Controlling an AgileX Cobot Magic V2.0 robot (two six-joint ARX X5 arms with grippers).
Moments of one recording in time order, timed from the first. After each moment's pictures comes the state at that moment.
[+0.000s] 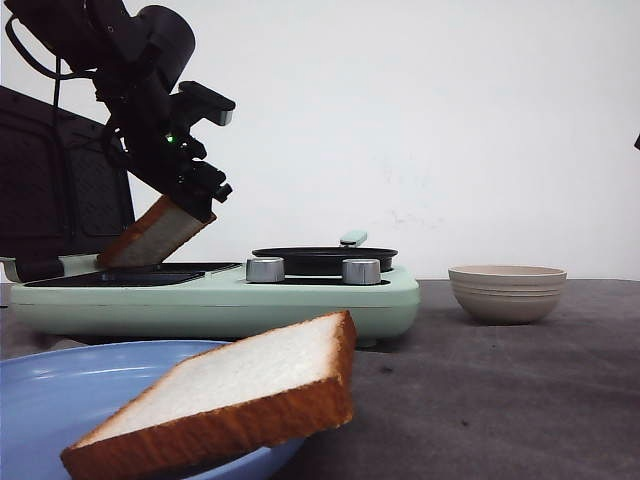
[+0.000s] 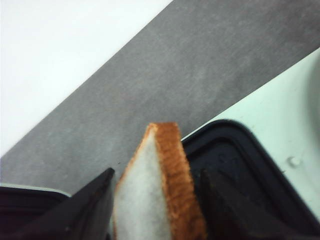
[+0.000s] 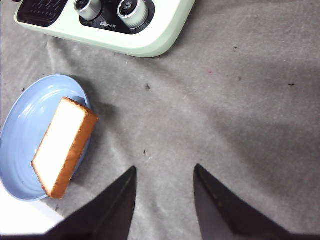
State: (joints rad) left arm -0.32 1.90 1.44 -0.08 -0.19 0.50; right arm 0.12 0.73 0.66 -0.79 -0.55 0.13
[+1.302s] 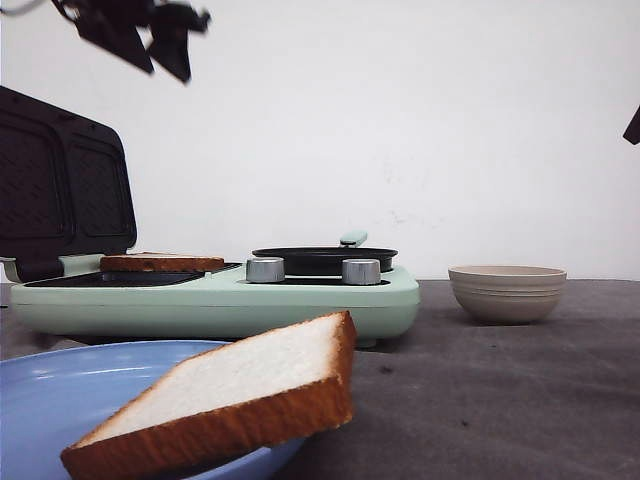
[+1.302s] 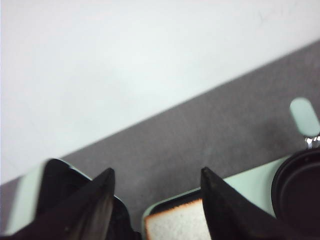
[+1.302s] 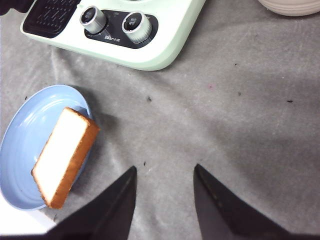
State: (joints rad) left arm -0.32 1.51 1.44 -0.24 -0.15 0.27; right arm 0.12 0.73 0.66 -0.74 -0.55 0.13
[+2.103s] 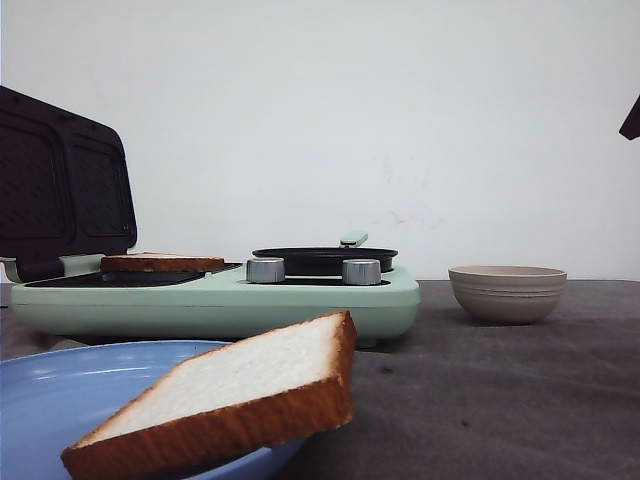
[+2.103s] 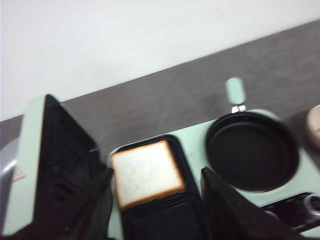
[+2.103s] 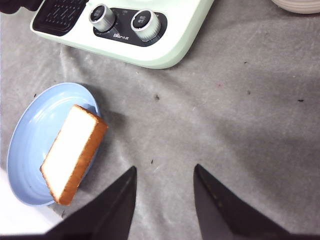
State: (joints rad) left arm -0.30 1.21 1.44 -0.65 0.02 0.11; right arm 0.12 0.73 0.66 -0.74 -0.57 0.13
